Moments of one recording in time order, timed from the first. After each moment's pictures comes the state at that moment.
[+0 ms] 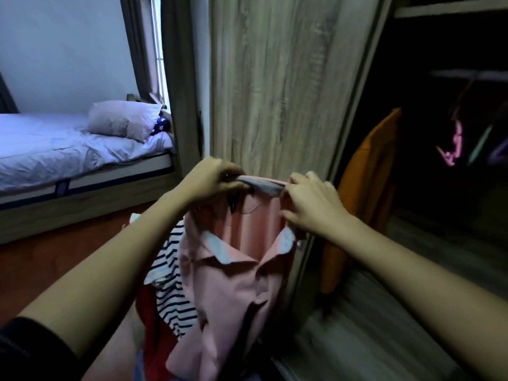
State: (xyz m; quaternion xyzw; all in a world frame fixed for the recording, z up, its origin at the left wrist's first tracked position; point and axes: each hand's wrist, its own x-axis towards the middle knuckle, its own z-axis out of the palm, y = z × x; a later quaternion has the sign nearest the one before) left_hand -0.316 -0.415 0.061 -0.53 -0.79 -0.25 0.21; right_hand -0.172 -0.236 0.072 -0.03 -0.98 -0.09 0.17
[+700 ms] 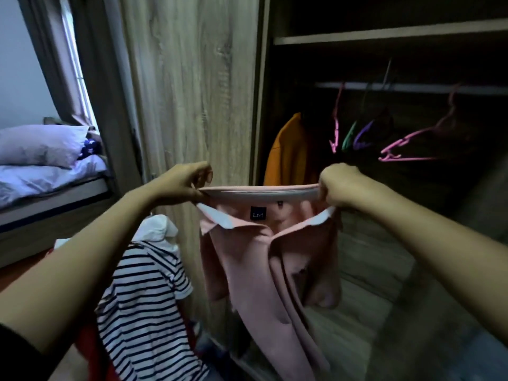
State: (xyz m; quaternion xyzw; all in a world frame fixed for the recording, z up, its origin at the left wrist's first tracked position) left_hand -0.249 -0.347 0.086 -0.54 -0.80 -0.25 0.05; right_hand -0.019 -0.134 0.129 -0.28 -0.95 -0.12 0.05
